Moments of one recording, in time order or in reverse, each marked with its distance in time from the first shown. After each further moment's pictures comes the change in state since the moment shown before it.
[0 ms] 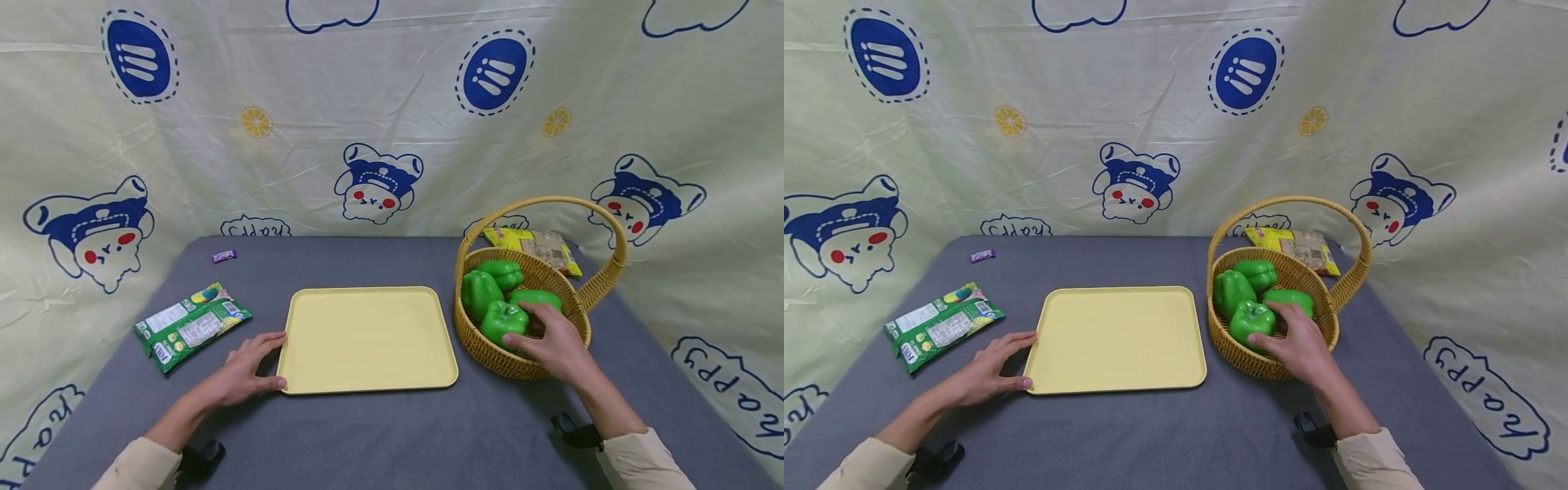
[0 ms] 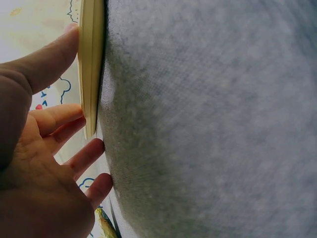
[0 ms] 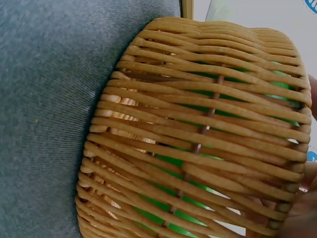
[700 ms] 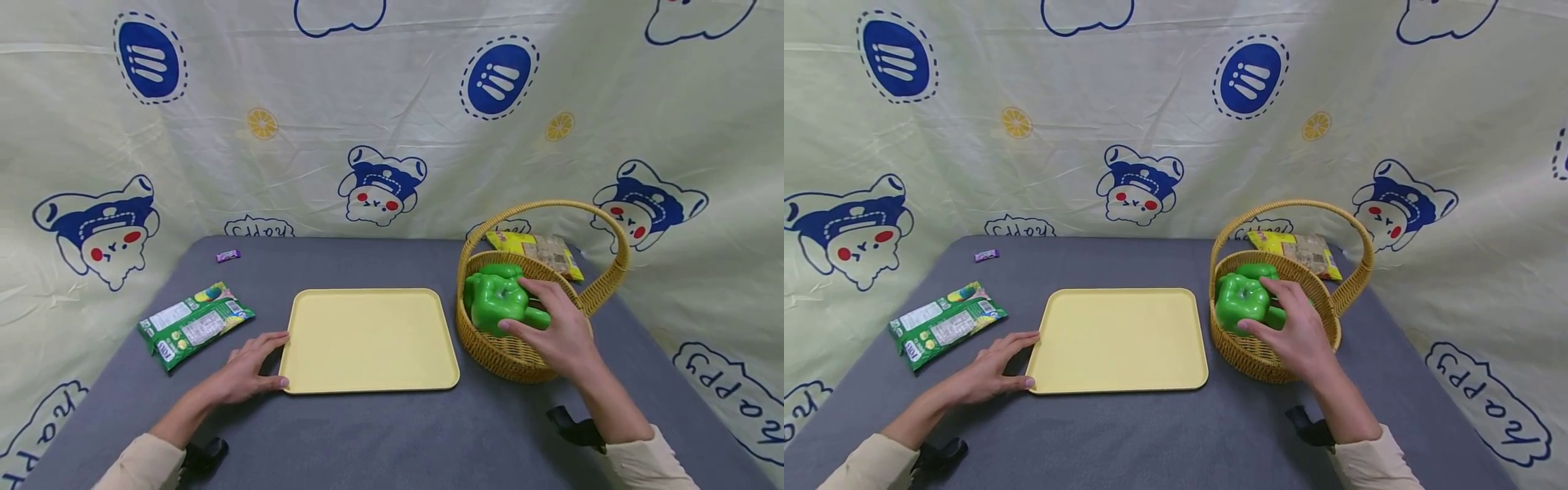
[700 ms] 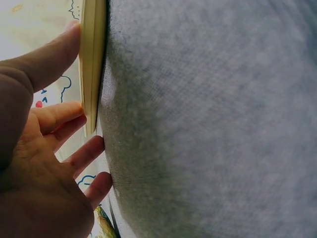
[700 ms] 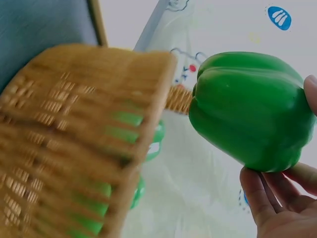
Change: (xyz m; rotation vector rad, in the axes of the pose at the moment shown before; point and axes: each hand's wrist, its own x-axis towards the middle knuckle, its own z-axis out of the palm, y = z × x) left_hand 0.001 -0.003 0.001 0.016 0.000 0.004; right_hand -0.004 -0.054 -0.018 0.011 0.222 -0.179
